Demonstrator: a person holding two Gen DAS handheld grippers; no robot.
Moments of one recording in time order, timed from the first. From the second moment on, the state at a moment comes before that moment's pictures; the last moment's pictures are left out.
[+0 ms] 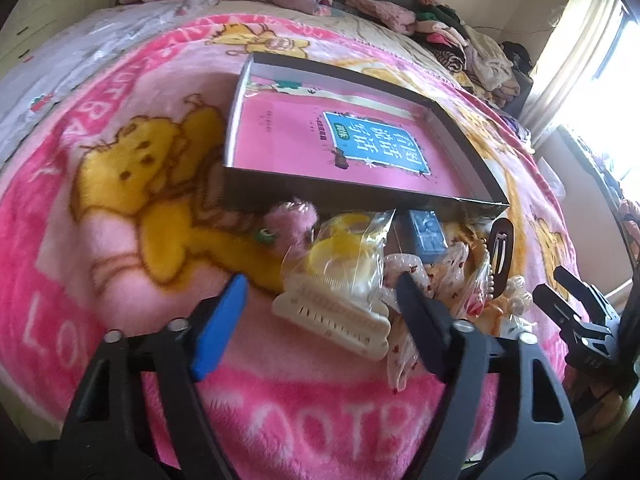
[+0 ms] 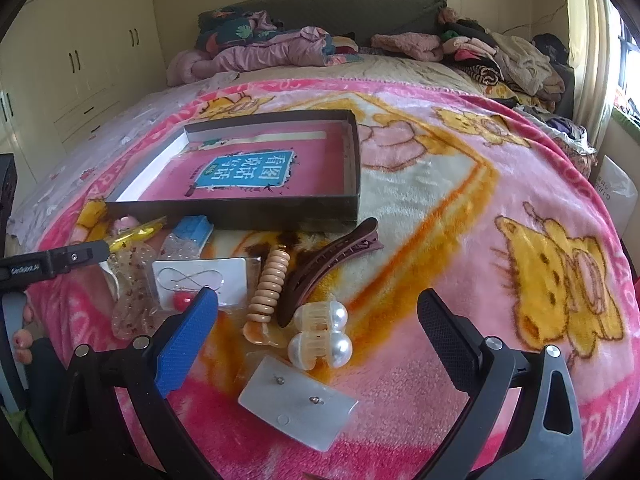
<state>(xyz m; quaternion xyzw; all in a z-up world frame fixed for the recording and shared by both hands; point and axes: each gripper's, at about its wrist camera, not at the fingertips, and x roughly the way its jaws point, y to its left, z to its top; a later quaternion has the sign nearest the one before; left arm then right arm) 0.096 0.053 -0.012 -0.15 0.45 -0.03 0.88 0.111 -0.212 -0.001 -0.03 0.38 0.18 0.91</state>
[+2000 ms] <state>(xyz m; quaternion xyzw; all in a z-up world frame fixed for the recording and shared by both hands) 0.129 0.082 0.035 -0.16 0.39 -0.04 0.91 0.170 -0.206 0.030 -0.01 0.36 0.22 0.91</state>
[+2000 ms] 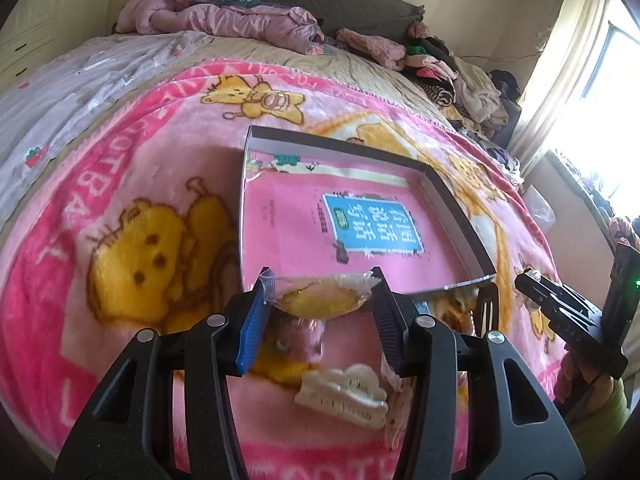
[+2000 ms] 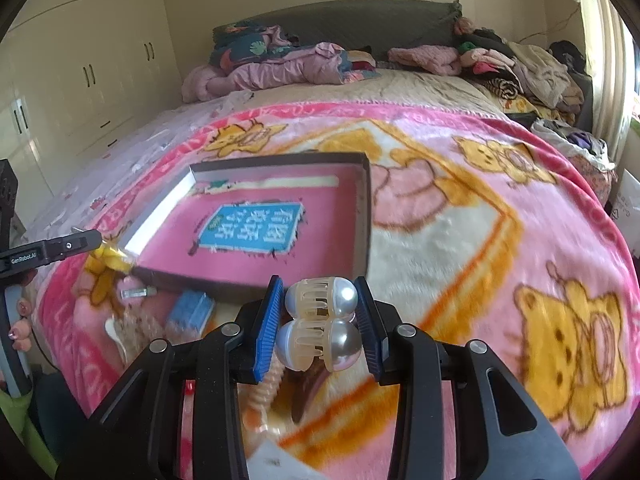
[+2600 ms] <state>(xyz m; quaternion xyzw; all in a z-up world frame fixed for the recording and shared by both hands) 0.201 0.084 0.022 -0.13 0.41 -0.02 0.90 0.241 -0.178 0.016 -0.01 0.38 0.22 0.90</state>
